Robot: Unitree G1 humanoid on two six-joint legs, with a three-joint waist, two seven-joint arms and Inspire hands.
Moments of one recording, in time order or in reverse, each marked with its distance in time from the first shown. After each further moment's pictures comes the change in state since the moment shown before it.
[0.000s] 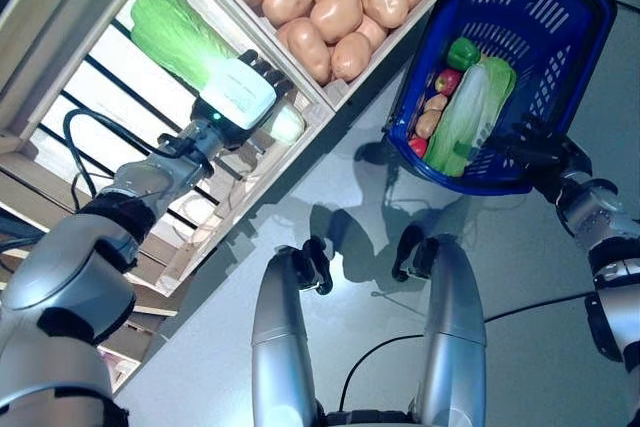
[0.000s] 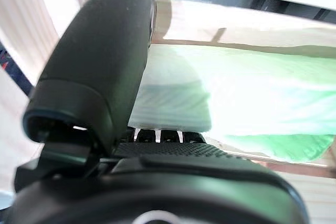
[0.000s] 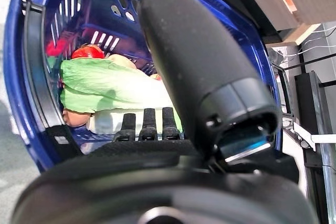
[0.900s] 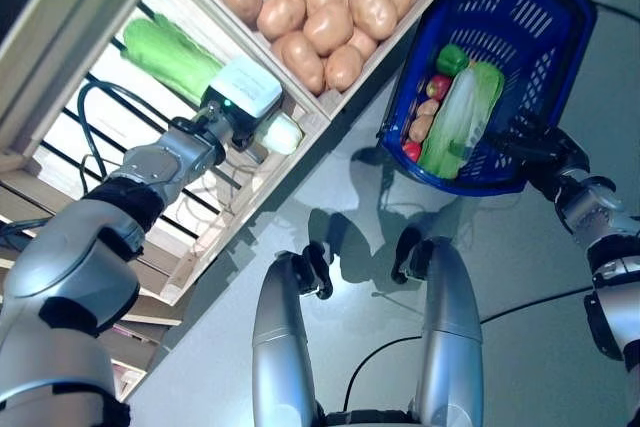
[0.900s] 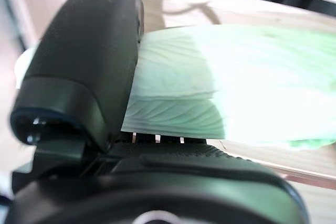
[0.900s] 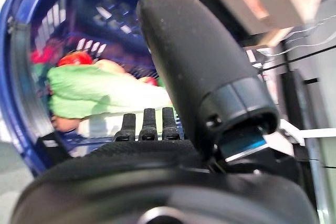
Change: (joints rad) left arm 0.028 -0.018 -0.002 -0.033 -0.218 -0.027 -0.256; right arm 0.027 0.001 0.007 -0.010 0.046 -0.010 0.036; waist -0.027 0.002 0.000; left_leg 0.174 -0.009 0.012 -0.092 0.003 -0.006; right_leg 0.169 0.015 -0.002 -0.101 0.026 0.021
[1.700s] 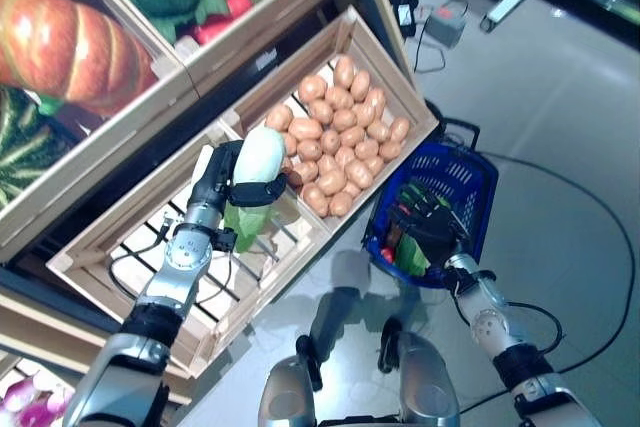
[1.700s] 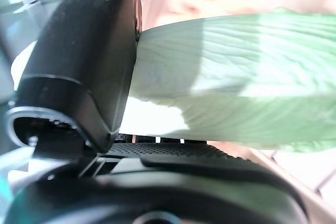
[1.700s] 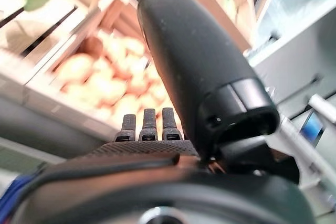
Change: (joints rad) left arm 0.737 -0.287 0.840 -0.375 -1.064 -0.076 -0.259; right arm 0.668 0.416 -0.072 -0.756 -0.134 -0.135 -0.056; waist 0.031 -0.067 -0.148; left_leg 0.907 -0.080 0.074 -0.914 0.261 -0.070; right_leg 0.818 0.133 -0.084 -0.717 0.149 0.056
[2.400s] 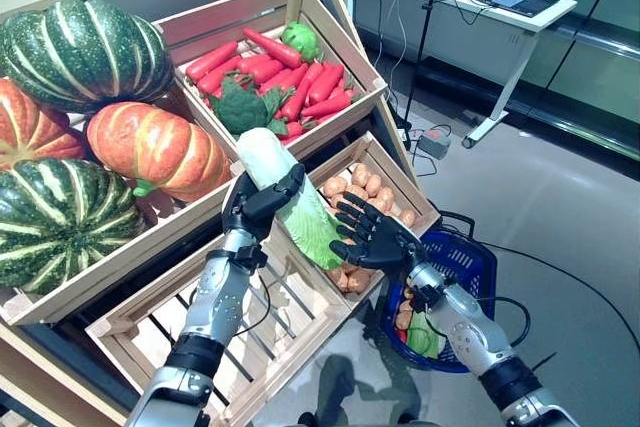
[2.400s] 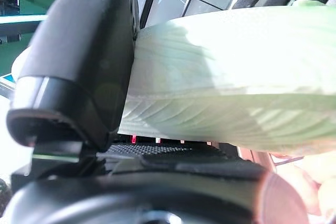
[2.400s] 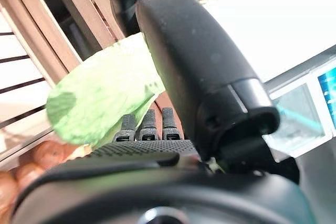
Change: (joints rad) left arm 0.088 -0.192 0.030 -0.102 -0.436 0.046 -0.134; right arm 0.025 0.011 0.147 -0.217 -0.165 0.147 0.040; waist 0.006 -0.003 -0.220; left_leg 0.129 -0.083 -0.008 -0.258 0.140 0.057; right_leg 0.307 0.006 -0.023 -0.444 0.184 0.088
